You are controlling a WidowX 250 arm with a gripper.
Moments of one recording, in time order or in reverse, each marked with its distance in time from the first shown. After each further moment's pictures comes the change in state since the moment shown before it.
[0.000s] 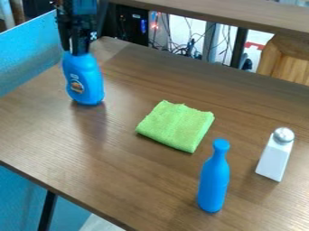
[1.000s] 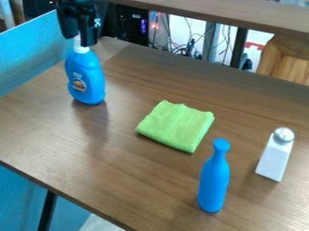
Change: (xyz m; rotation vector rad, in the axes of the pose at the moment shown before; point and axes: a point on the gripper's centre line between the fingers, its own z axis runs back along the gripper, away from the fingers) arm 0.004 -0.006 0.021 -0.028 -0.060 0.017
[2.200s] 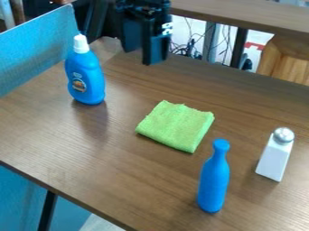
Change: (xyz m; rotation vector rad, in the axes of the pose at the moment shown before) arm -0.044 -0.191 0.050 -0.100 -0.074 -0.272
